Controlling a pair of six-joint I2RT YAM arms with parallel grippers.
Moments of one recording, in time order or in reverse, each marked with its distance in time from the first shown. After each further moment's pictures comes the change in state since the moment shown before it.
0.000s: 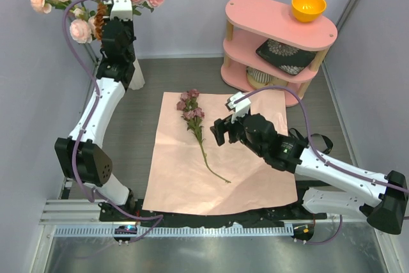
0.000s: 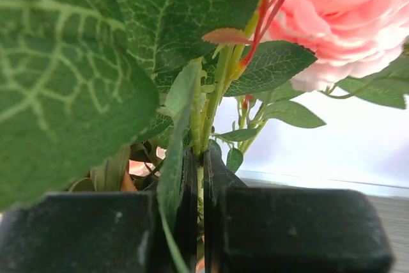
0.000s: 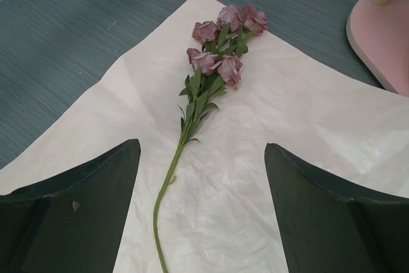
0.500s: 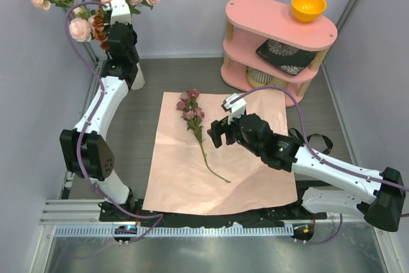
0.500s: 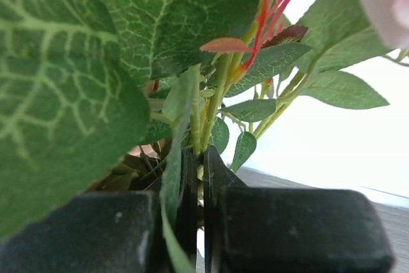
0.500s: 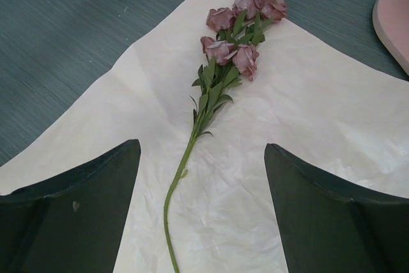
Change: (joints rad) left arm 0.016 0.064 -0.034 0.040 -0.115 -0.104; right arm 0.000 0.039 0.000 0.001 -0.048 0.031
